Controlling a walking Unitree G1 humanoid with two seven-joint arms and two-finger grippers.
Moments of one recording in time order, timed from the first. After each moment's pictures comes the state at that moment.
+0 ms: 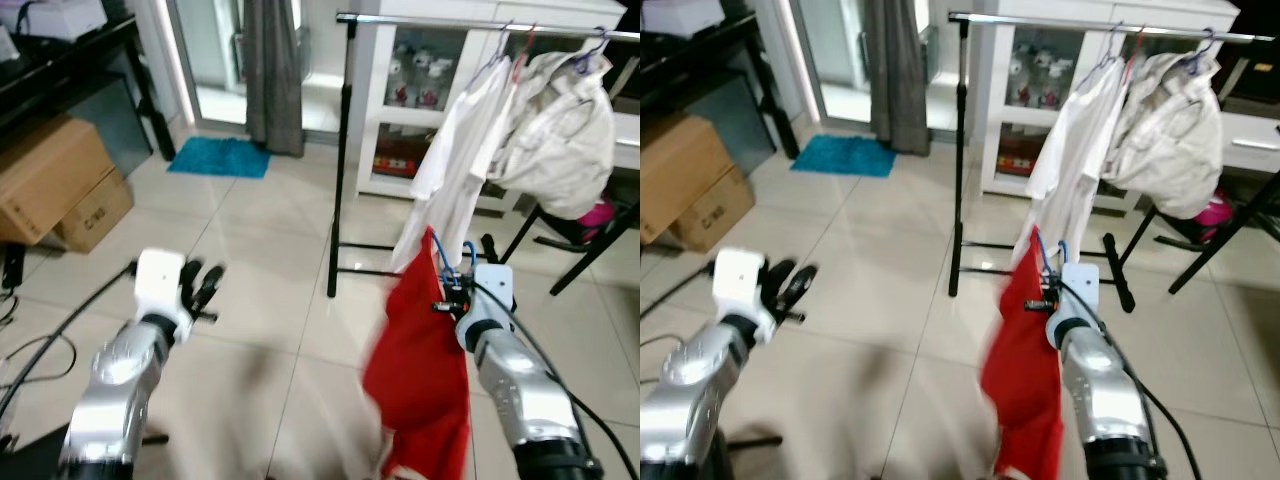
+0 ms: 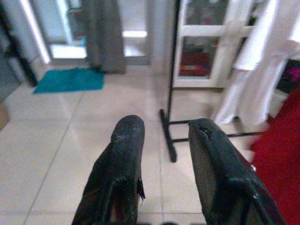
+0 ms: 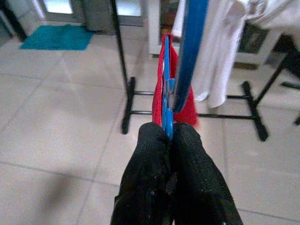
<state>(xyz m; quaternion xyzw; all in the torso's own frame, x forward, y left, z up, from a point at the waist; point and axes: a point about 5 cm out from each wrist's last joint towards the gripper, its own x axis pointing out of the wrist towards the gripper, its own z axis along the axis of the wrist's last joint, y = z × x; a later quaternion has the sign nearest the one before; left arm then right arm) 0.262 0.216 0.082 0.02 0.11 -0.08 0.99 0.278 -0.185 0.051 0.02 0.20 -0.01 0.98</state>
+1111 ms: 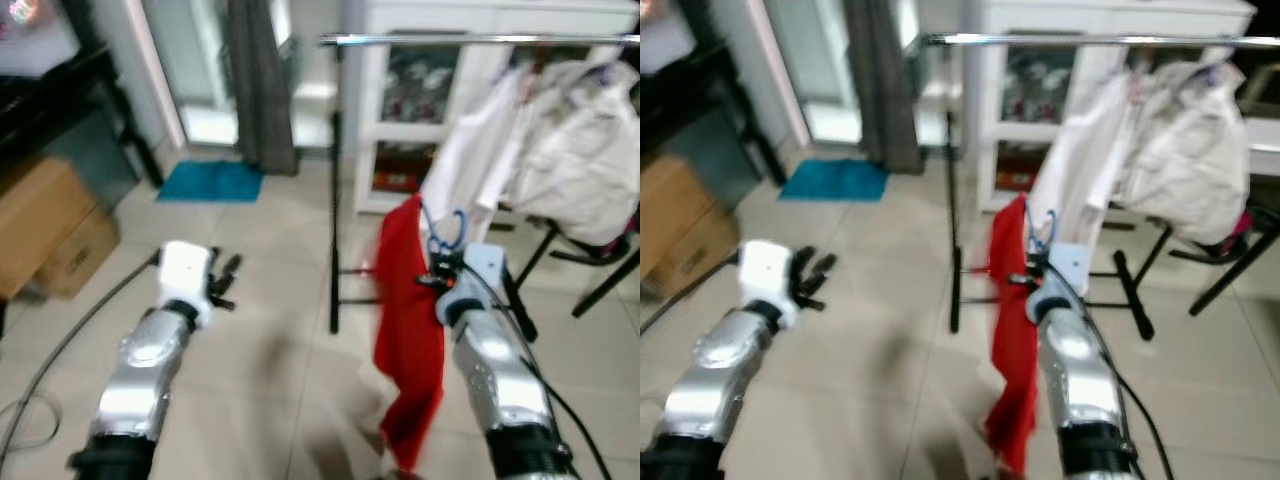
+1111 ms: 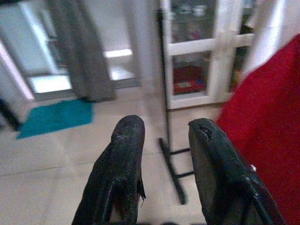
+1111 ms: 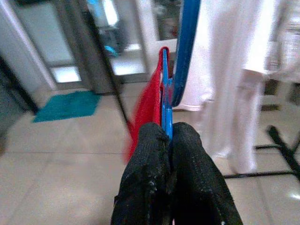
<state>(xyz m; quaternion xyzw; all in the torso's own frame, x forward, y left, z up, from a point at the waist) 0.285 0.178 0.084 0.04 0.08 -0.16 0.98 0.292 -0.174 0.068 0.07 0.11 -0.02 0.99</state>
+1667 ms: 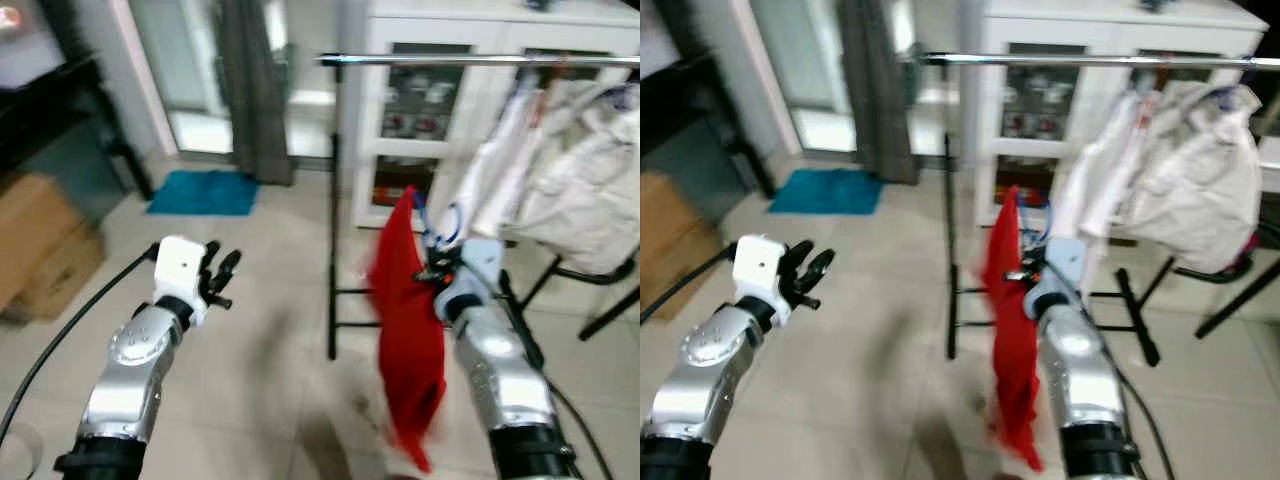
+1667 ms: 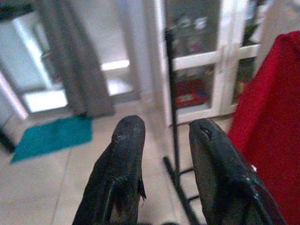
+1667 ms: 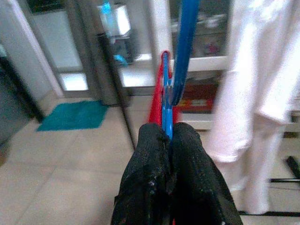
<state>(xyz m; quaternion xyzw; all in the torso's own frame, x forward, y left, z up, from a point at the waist) 0.281 0.186 0.100 0.06 0.06 -0.18 0.98 0.295 -0.168 0.084 0.06 0.09 0.01 0.99</state>
